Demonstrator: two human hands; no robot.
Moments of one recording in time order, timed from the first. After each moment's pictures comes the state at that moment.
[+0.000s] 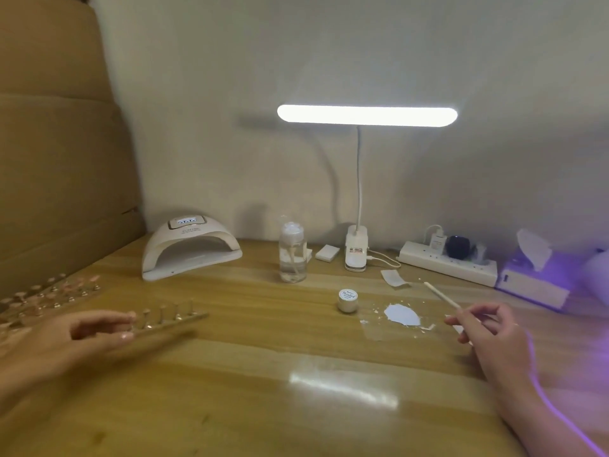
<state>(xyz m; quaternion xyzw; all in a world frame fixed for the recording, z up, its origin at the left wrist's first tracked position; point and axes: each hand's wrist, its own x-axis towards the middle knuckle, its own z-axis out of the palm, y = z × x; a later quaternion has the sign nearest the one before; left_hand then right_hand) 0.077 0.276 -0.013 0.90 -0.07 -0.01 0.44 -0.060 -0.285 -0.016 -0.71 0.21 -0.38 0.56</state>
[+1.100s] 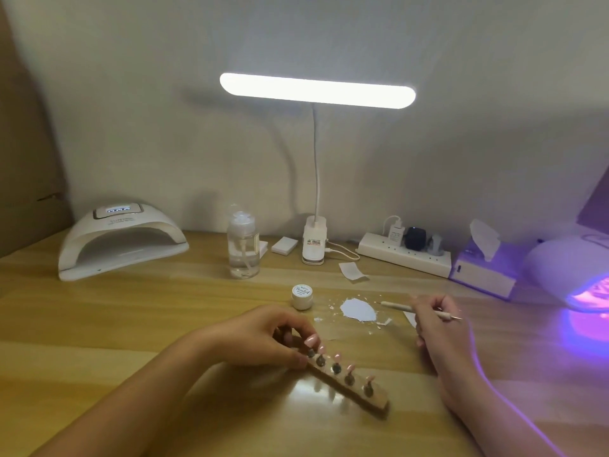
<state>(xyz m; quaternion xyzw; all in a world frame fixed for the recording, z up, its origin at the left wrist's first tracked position) 0.066 -0.043 0.011 0.81 -0.45 -0.22 0.31 -0.045 -0.292 -0.020 -0.68 0.24 -0.33 0.61</state>
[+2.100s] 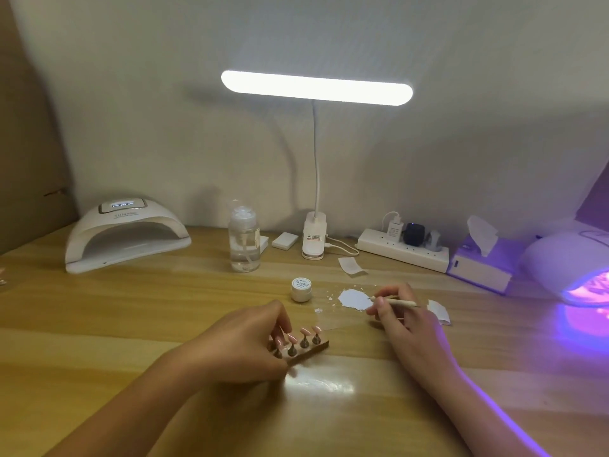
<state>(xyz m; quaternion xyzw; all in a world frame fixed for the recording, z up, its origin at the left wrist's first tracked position) 0.022 -0.026 0.024 0.91 -0.34 -0.13 0.20 -0.055 -0.273 -0.015 -0.87 0.12 -0.25 0.41</state>
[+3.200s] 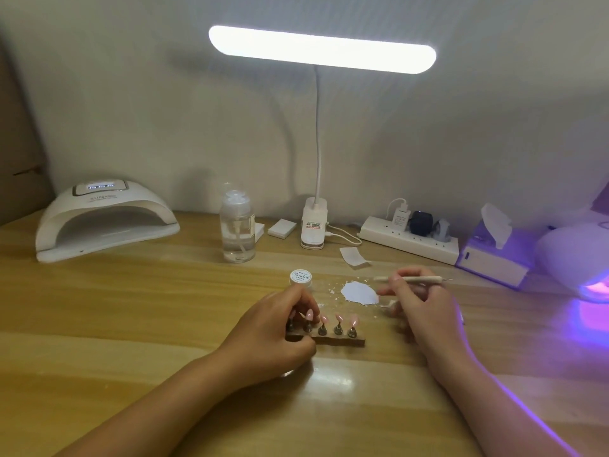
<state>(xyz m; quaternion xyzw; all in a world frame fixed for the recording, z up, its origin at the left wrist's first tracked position) 0.043 -0.062 -0.021 0.83 -0.39 -0.01 0.40 -0.023 -0.287 -0.017 -0.77 0.18 -0.30 0.54</state>
